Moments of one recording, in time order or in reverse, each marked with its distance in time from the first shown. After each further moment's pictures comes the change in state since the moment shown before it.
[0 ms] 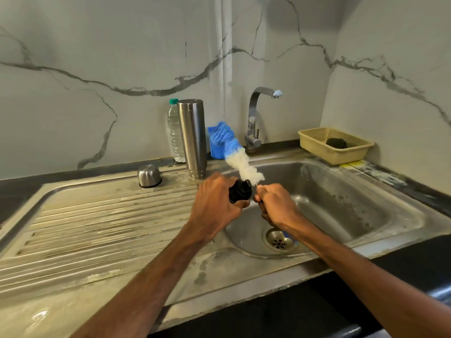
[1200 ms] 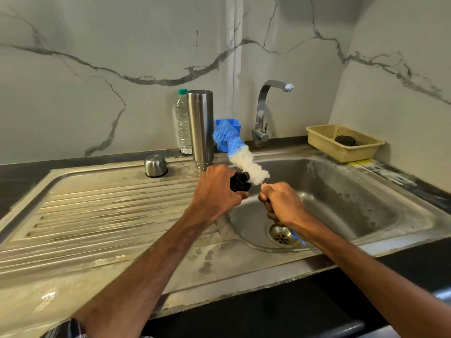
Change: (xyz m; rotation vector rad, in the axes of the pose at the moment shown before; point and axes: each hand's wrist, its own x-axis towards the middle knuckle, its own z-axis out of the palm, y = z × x) left_hand 0.011 -0.008 -0.005 -0.014 -0.118 -0.145; right_hand -0.014 -0.007 0.001 0.074 -0.087 0.047
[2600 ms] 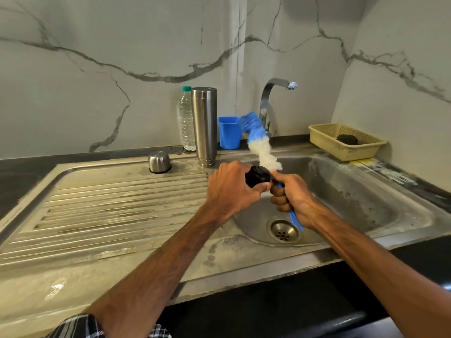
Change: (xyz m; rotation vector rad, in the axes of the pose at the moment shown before) left_hand -0.008 0.026 0.002 -0.051 0.084 0.012; right_hand 0.014 -0.001 -0.017 0.373 -0.002 0.198
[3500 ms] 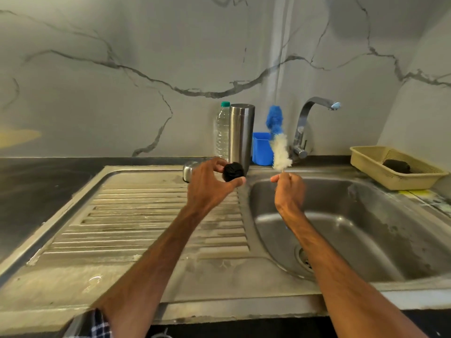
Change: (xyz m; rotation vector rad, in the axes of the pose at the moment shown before) left_hand 0.014 -0.097 -0.045 -0.090 0.215 -0.320; right_hand 0.067 -0.001 0.084 -0.207 0.423 -0.441
